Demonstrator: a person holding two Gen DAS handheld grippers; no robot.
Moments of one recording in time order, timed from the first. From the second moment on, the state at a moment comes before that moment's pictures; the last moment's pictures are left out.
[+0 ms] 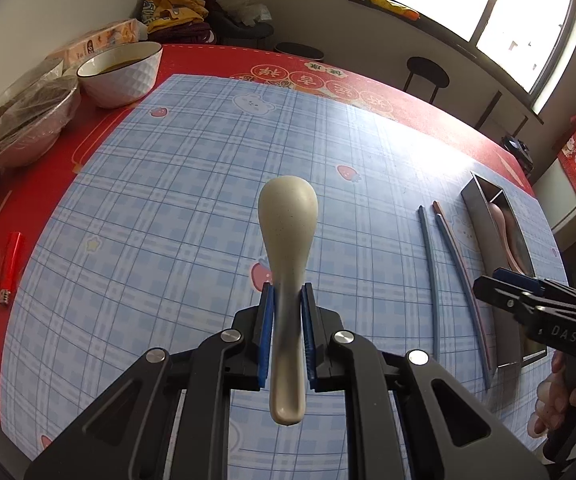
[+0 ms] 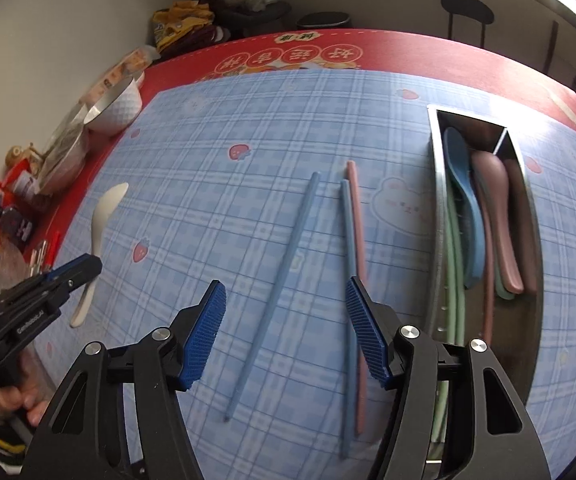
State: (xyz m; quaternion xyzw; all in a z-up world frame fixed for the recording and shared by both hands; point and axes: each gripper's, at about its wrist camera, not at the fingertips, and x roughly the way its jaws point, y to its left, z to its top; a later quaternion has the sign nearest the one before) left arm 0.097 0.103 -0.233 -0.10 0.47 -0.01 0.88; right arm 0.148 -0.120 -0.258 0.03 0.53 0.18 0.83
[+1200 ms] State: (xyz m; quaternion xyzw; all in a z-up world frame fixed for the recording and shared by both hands) left arm 0.104 0.116 -0.224 -0.11 0.46 -0.04 0.88; right arm 0.143 -0.111 -0.259 0.04 0.50 0.14 0.85
